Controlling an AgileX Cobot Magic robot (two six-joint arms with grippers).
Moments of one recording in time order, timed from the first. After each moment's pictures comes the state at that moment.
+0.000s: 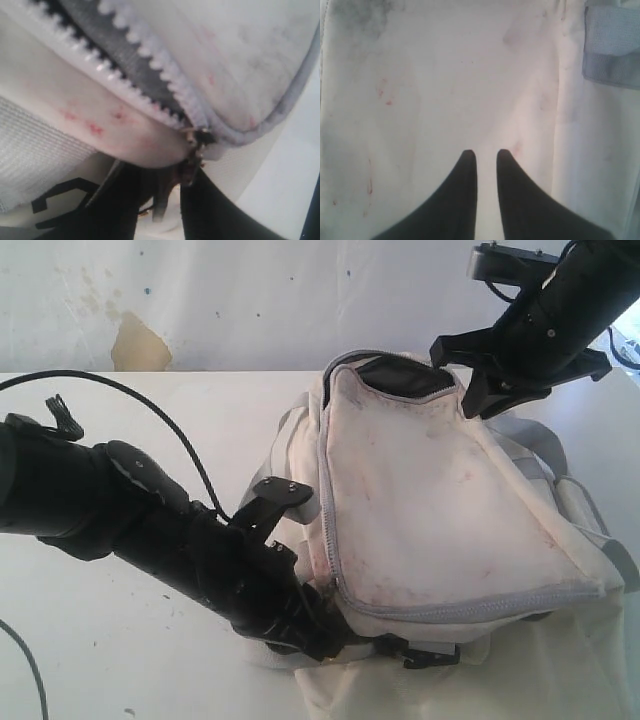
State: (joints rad) left arm -0.69 1.82 -0.92 -1.20 0.64 1.16; right arm 0.20 1.73 -1.48 0.25 0.99 -0.07
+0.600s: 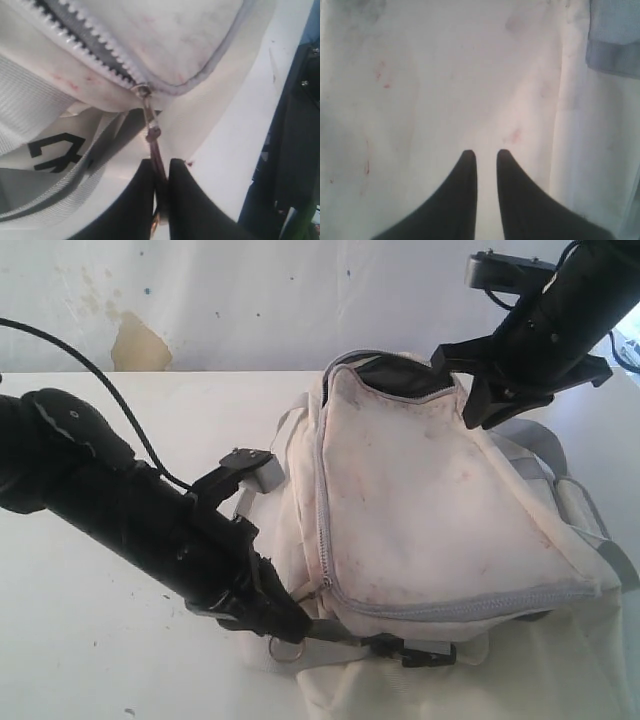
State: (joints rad) left arm -0.58 1.70 -0.92 -1.05 0.87 1.07; right arm 0.20 1.73 -1.48 0.25 1.04 -0.10
